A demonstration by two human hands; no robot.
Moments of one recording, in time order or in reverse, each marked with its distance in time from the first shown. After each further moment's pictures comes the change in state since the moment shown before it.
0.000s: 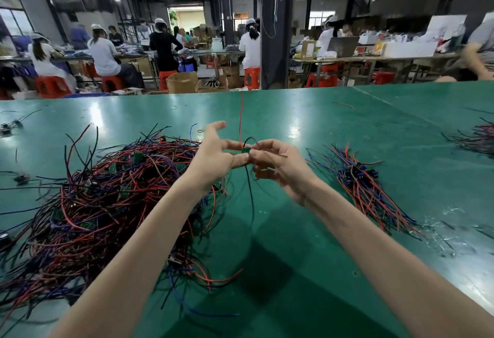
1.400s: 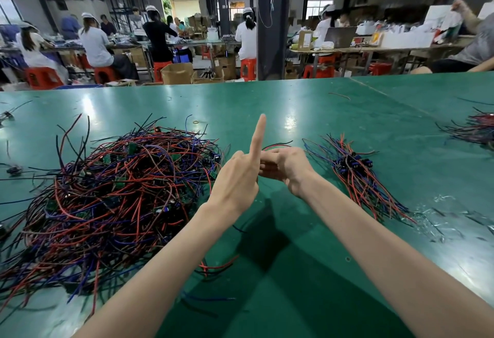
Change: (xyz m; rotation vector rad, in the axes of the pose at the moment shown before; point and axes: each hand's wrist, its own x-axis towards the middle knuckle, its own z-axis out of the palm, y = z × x) left_hand -0.023 -0.038 0.048 0.859 0.084 0.555; right_hand 0.008 0.020 -0.015 0.006 0.221 0.179
